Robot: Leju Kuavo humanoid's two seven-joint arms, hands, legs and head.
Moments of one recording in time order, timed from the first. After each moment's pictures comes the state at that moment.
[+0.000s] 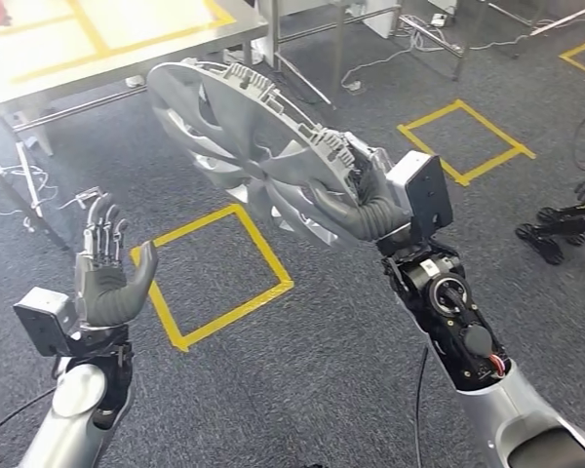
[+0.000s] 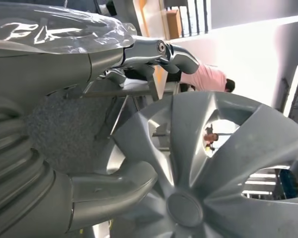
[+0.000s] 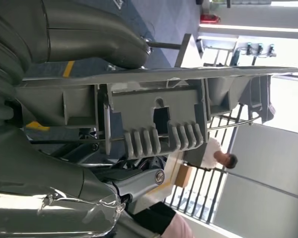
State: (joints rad) left arm -0.33 0.00 -0.45 -1.38 0.20 0.28 -0.47; right arm -0.43 -0.18 0.41 -1.67 -0.05 -0.06 -0.09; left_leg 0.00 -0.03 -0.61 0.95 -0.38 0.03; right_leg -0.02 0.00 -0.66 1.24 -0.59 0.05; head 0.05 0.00
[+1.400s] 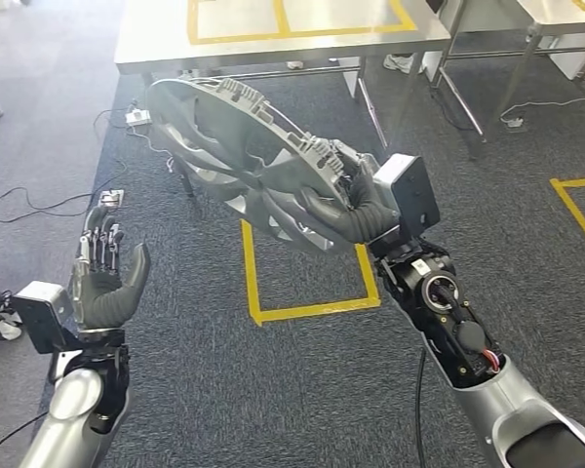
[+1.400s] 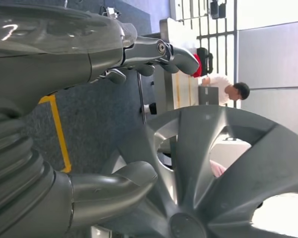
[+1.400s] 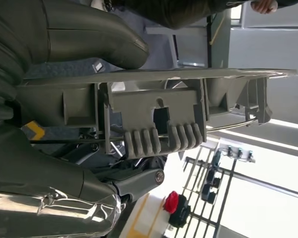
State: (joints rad) left arm -0.30 0.02 -0.43 -1.39 0.25 0.35 -0.40; right arm -0.46 -0.16 0.46 -1.61 -0.09 -0.04 -0.11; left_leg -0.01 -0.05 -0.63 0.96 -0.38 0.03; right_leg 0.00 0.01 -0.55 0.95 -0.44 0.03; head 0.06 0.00
